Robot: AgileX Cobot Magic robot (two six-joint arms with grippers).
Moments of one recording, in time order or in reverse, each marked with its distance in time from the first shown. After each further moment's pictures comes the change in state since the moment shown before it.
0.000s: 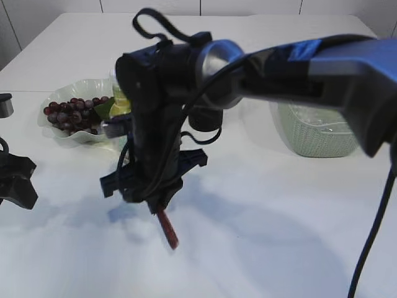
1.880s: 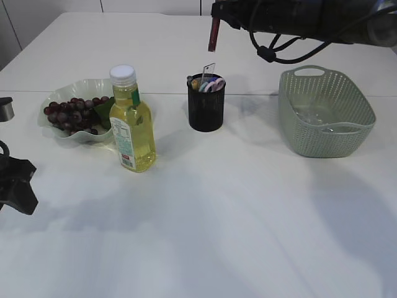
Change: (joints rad) left arm 0.000 0.000 0.000 -0.022 0.038 0.000; right arm -0.617 -0.011 -0.015 1.688 -0.575 -1.876
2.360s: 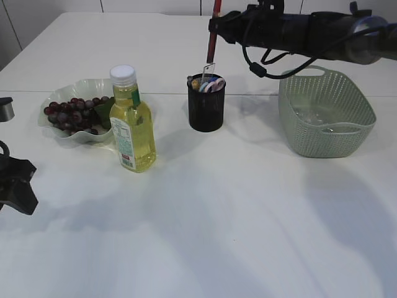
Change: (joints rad) left arm 0.000 0.000 0.000 0.000 0.002 0.000; right arm 0.000 0.139 -0.127 0.019 -0.008 -0.066
